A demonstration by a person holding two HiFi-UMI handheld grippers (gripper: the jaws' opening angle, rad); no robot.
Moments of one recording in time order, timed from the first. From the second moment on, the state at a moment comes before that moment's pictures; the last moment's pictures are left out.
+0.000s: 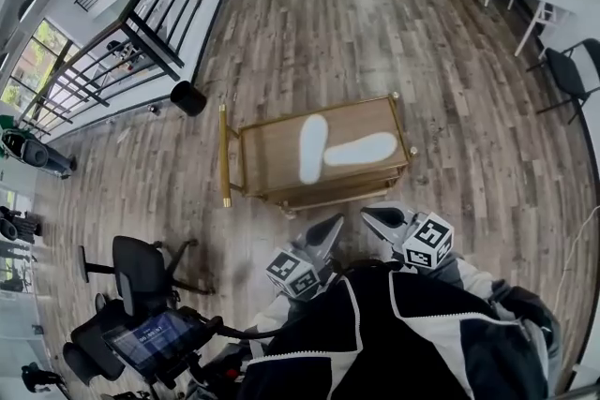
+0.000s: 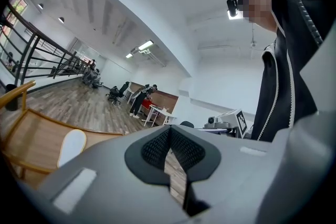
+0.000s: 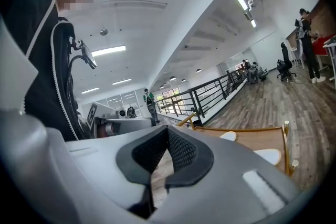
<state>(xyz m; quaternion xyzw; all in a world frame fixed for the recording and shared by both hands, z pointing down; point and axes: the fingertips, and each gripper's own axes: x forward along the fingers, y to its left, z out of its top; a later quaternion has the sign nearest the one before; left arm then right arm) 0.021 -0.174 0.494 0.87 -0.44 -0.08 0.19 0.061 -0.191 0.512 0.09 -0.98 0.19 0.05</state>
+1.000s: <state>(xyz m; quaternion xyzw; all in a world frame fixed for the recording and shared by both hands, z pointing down) -0.104 -0.310 0.483 0.92 -0.36 -0.06 0.16 -0.062 -0.326 0.494 0.21 -0.96 0.16 0.03</state>
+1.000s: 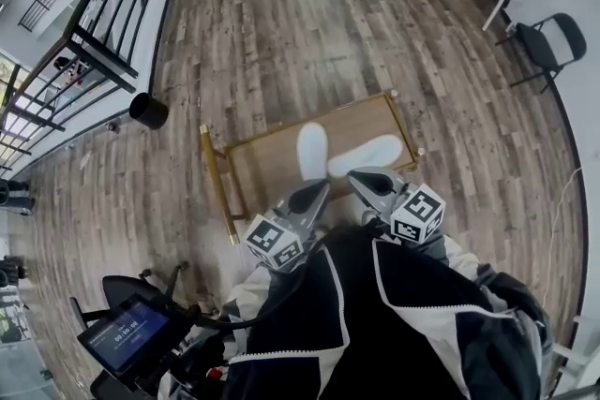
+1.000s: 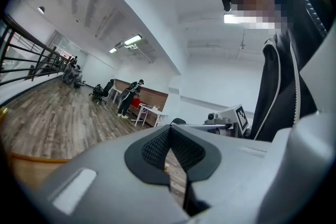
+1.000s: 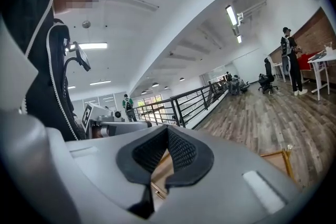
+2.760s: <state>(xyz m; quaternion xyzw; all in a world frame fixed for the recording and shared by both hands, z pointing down) -0.160 -0.437 0.802 0.72 -0.50 0.35 0.33 0.094 -0.349 0.523 0.31 -0.93 0.17 0.11</state>
